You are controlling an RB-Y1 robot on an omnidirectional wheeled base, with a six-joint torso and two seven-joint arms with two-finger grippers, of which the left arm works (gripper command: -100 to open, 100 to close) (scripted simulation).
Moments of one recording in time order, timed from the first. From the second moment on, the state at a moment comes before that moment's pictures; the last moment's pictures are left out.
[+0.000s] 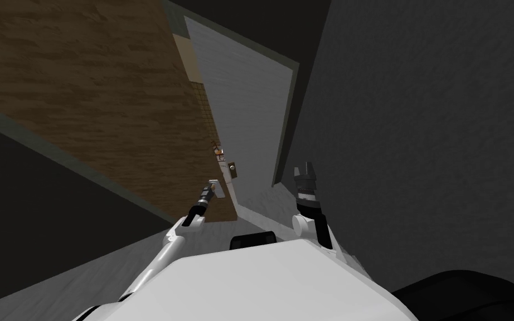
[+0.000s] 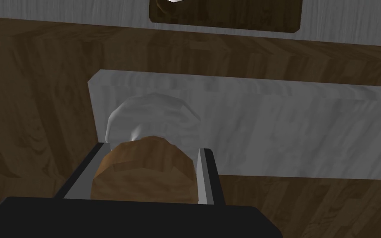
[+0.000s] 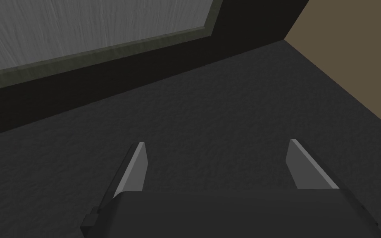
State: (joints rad) arm -0.05 0.39 -0.04 -1.11 0.09 -0.40 0.30
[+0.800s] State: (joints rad) arm 0.00 0.47 -0.14 -1.17 0.09 -0.45 0.38
